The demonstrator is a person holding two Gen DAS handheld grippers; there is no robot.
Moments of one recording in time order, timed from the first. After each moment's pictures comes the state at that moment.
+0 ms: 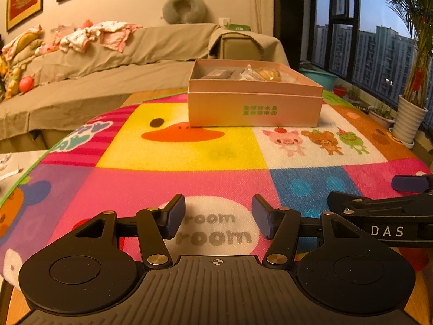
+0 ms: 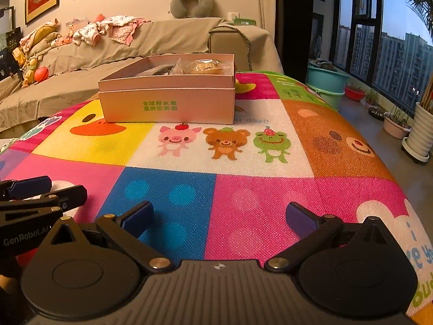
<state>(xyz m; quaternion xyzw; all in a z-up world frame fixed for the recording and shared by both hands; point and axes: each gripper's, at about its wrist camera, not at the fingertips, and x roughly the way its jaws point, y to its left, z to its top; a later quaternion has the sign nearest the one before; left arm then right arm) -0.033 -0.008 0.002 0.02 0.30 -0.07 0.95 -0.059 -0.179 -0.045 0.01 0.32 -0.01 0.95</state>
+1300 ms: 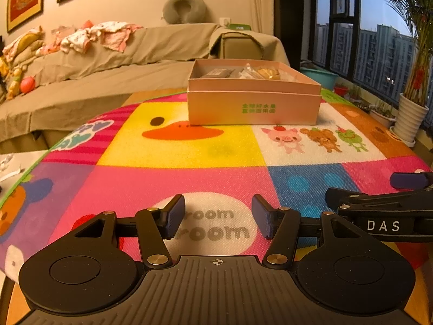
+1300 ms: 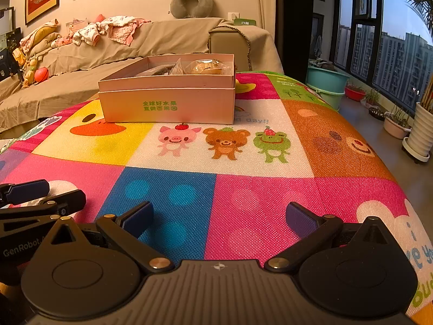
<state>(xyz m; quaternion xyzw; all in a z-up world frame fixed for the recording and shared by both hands) -0.039 -0.010 0.002 0.02 0.30 -0.07 0.95 -0.059 -0.177 -0.043 0.01 0.32 -0.01 0.95</state>
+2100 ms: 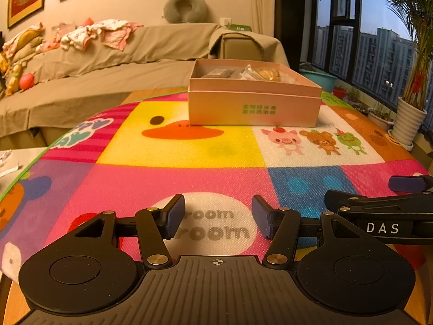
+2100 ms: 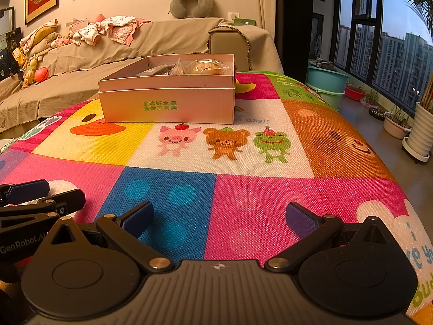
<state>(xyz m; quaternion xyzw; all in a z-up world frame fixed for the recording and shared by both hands) -0.039 -0.009 0.002 0.02 0.30 -0.07 0.95 -0.060 -0.177 -0.043 0.01 0.32 -0.01 0.95</state>
